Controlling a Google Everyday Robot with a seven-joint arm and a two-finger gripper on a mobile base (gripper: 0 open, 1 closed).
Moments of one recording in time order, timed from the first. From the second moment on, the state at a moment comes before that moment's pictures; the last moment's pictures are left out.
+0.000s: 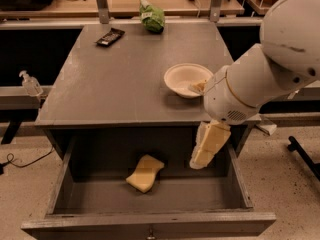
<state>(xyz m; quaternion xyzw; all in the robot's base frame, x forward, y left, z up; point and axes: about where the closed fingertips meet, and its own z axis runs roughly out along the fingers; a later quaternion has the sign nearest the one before) 0.452 -0.082 0.879 -0.67 0.69 0.07 0.26</state>
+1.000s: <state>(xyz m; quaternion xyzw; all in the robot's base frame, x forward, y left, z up) 0.455 -0.027 0.775 -0.71 0.64 0.16 0.26</state>
